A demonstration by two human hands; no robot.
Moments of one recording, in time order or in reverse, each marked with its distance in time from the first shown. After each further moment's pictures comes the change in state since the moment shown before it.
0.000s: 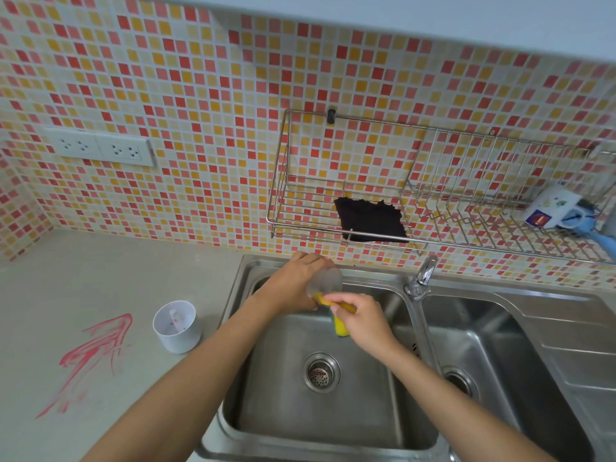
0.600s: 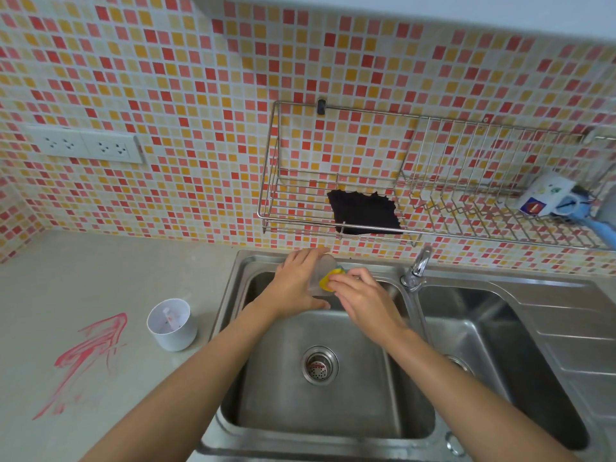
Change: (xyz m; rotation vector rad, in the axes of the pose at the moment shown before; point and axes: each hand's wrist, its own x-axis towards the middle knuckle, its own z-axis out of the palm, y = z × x) left_hand -0.001 0.007 0.025 -0.182 0.064 -0.153; right_hand 0.010 0.017 -0.021 -0.636 0.136 -0.624
